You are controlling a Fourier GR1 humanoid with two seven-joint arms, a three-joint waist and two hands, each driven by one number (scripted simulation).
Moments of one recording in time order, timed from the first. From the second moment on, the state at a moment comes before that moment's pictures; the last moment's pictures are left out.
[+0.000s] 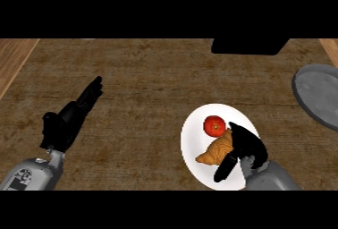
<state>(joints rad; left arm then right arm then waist) -0.20 0.43 -0.27 -1.57 0.17 0.11 0.17 -0.25 -0.27 0.50 -1.53 0.43 0.18 1.22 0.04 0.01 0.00</state>
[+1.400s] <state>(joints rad) -0.17 0.42 -0.24 -1.57 0.16 0.09 0.18 -0.32 -0.10 0.49 -1.32 0.59 0.28 1.24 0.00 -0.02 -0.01</state>
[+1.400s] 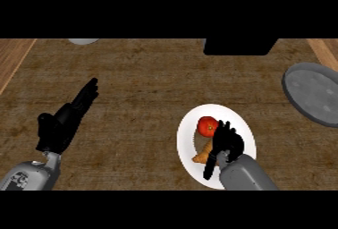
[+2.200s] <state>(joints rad) -0.15 0.40 -0.23 -1.60 0.14 0.08 0.19 -0.30 -0.08 0.46 -1.34 0.68 0.36 1.17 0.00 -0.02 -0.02</state>
